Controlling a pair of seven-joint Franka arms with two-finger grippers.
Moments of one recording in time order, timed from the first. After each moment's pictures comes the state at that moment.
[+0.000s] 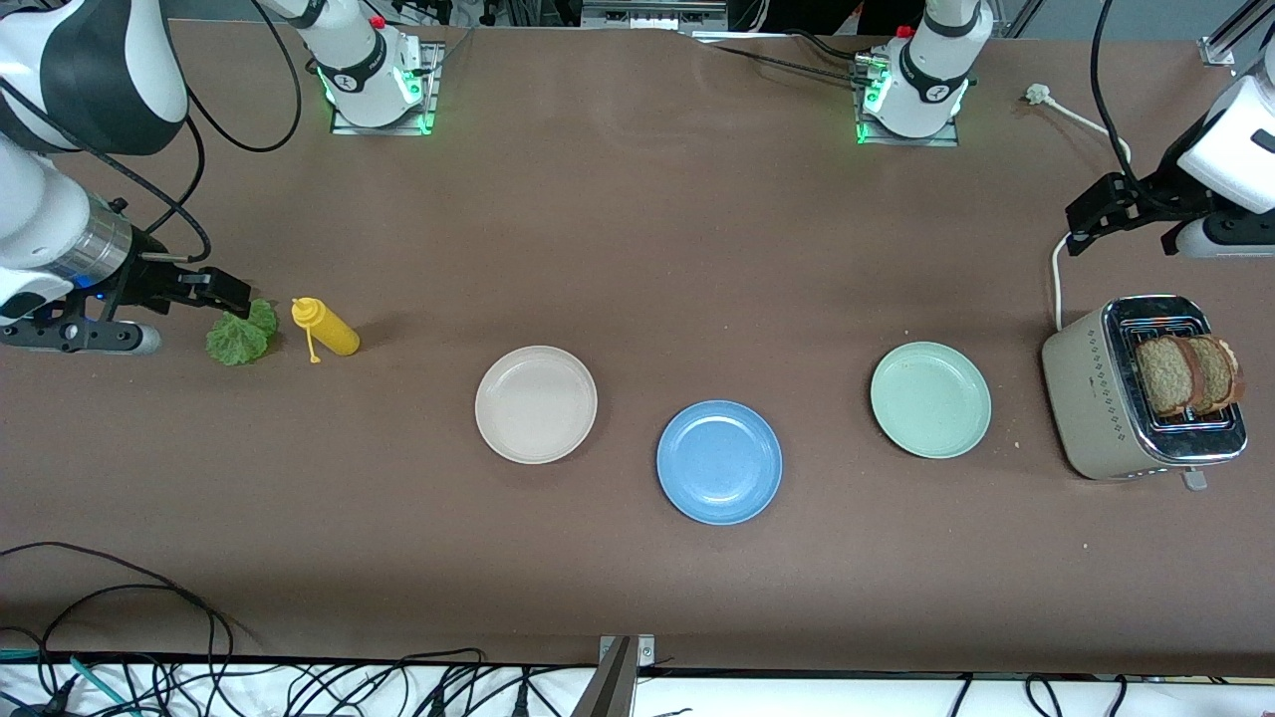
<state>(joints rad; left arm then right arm) 0.09 0.00 -0.17 -1.55 0.05 1.57 -0.09 0.32 0.15 -0.27 -1.64 0.00 1.74 0.08</state>
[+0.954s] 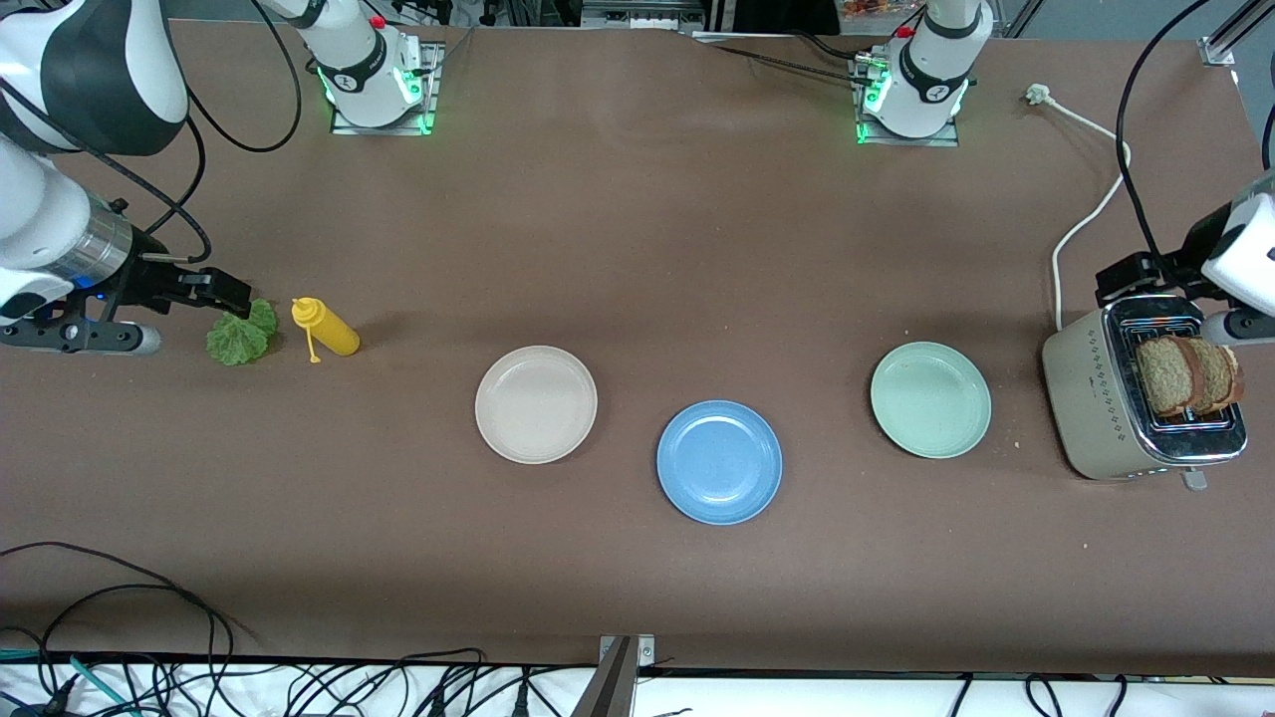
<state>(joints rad) 0.18 0.14 -0.16 -1.55 0.11 1.61 -0.08 0.32 0.15 -0.27 -1.64 0.00 1.74 0.09</state>
